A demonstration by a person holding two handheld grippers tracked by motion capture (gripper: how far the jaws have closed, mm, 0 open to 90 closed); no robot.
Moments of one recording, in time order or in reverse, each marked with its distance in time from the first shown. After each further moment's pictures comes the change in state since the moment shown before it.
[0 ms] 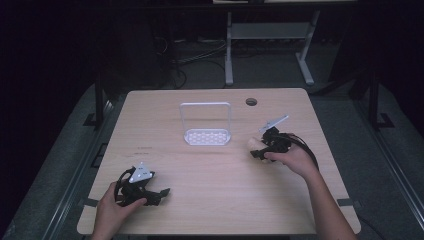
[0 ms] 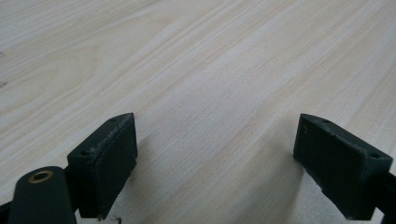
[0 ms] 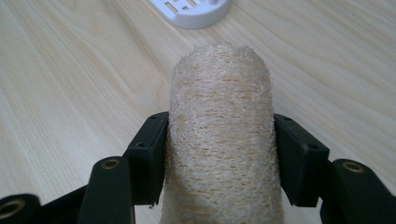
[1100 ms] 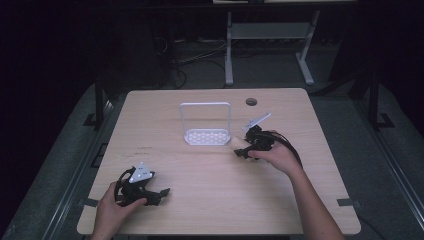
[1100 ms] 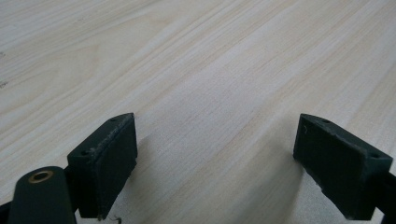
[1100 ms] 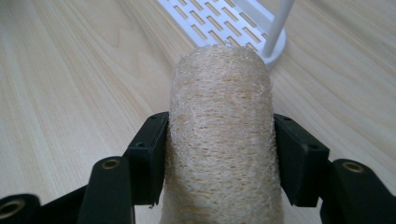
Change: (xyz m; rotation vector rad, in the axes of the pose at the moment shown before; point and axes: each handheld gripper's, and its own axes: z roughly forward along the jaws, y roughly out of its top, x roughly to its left) left arm 0.000 0.000 0.000 0.000 0.000 0.000; right arm 0.026 0.033 0.022 -0.031 0.066 -0.060
